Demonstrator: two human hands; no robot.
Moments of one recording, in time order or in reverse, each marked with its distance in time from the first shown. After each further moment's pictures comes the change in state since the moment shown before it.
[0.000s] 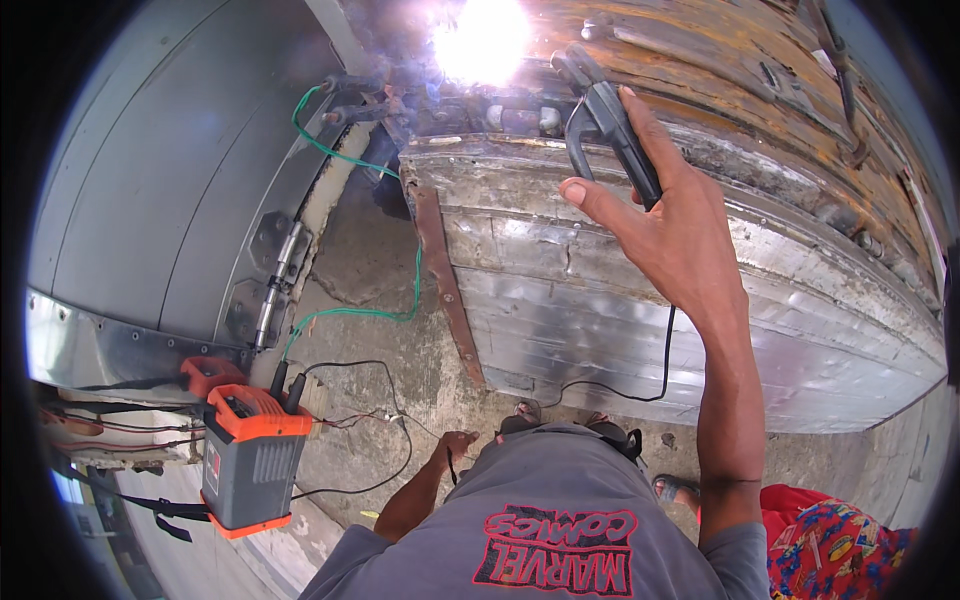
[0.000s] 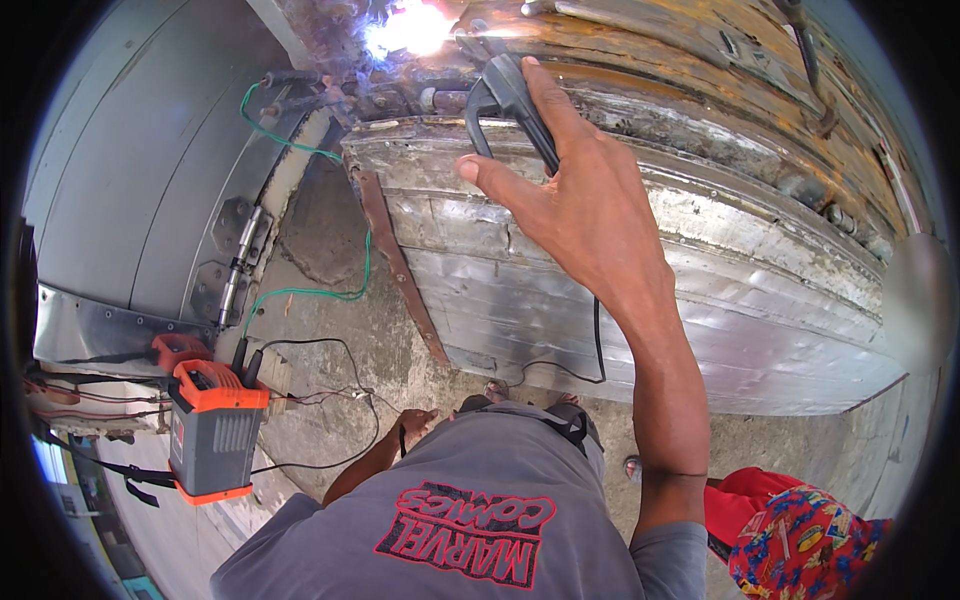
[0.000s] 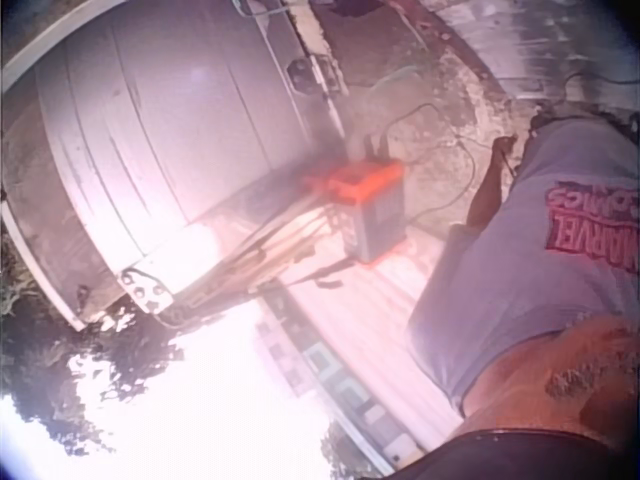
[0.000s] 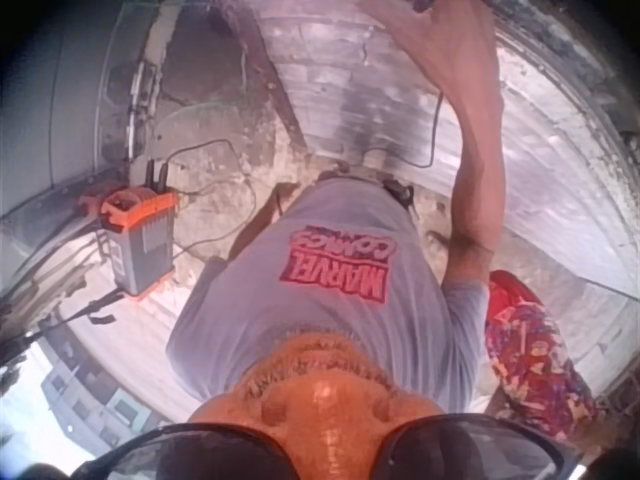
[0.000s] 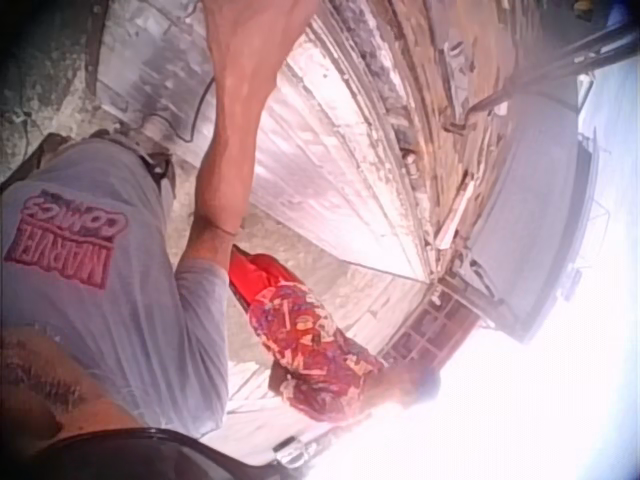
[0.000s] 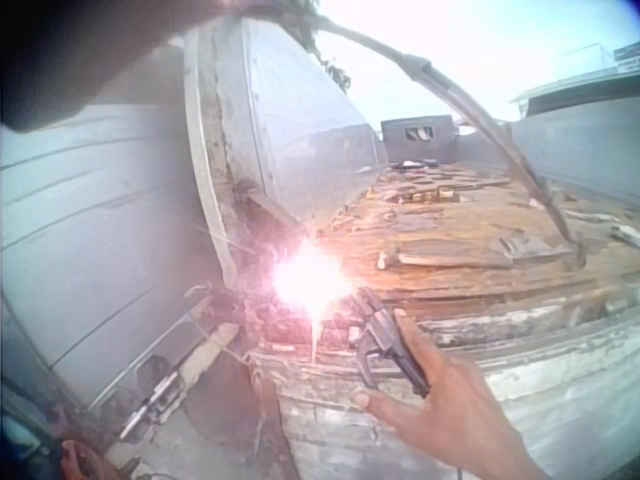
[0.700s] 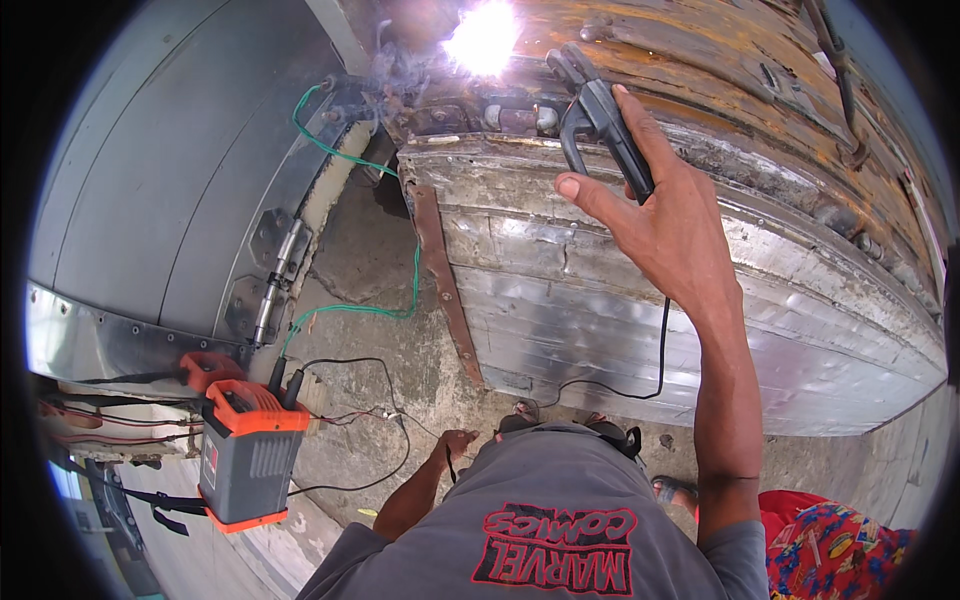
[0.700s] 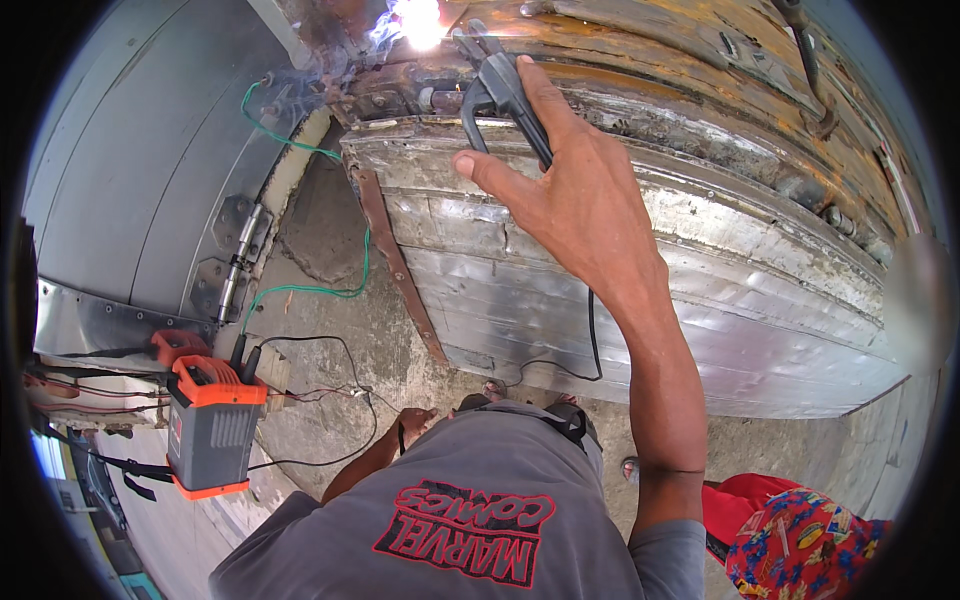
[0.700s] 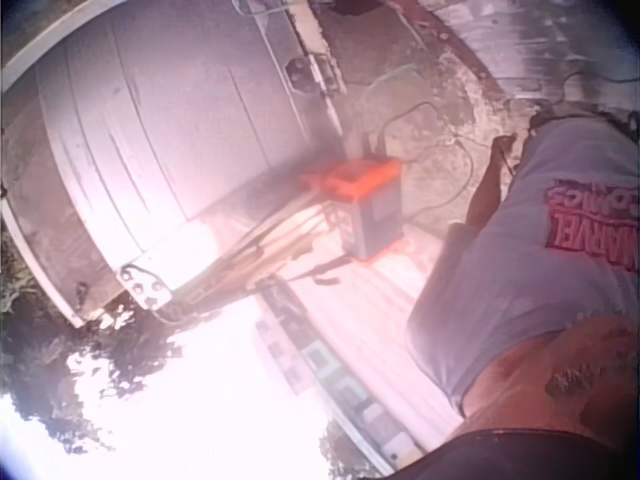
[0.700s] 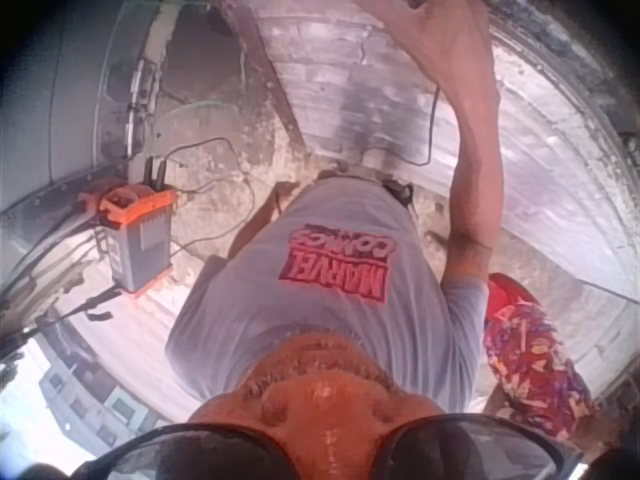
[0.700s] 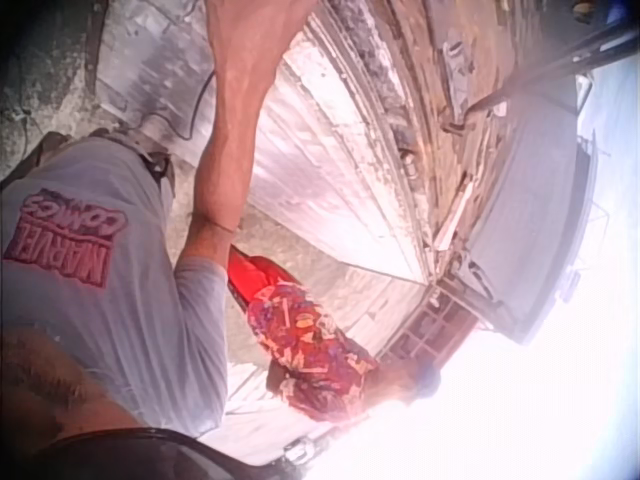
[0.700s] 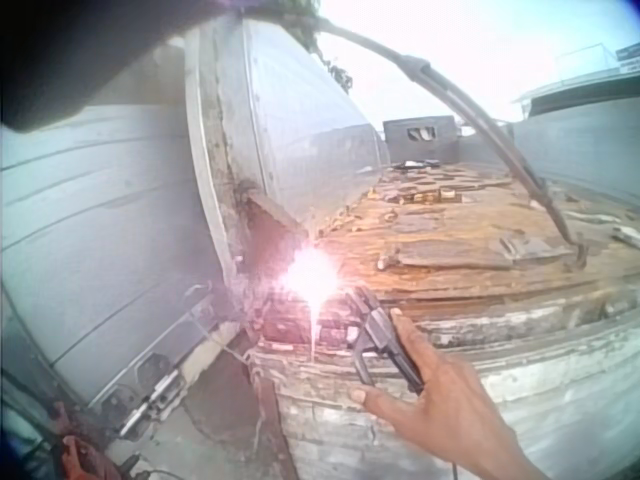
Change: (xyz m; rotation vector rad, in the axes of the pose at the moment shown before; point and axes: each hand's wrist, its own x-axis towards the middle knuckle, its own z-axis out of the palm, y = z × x) left_hand -0.002 0.002 0.013 0.037 0.071 -0.022; right_hand 0.002 -0.013 -0.011 -0.032 -0.105 0.052
